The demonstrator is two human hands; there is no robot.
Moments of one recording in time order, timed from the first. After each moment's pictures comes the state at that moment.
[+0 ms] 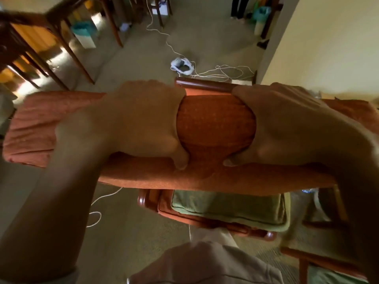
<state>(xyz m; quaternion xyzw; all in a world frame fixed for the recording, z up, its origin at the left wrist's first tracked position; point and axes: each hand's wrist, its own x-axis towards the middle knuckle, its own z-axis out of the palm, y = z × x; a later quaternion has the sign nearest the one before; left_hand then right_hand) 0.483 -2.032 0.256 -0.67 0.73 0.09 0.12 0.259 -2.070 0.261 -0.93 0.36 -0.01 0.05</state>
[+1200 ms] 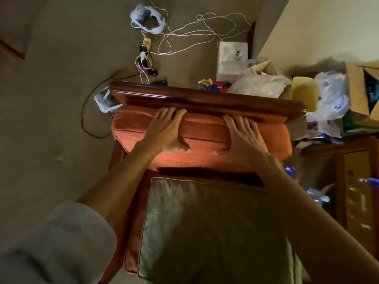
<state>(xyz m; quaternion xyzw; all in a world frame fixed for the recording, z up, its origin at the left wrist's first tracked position) 0.484 -2.482 -0.117 -0.63 0.76 0.15 0.06 0.242 -2.494 -0.119 -0.82 0.54 0.05 0.17</state>
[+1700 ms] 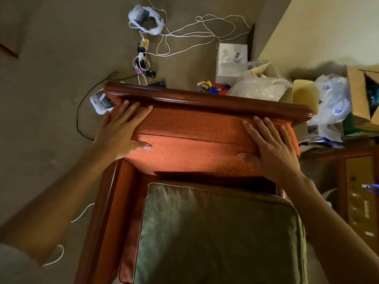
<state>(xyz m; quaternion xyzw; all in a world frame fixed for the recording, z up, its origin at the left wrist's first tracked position) 0.591 -2.459 -0.142 -0.68 0.72 0.14 0.05 0.174 -2.481 -0.140 -0.82 0.56 0.03 0.13</state>
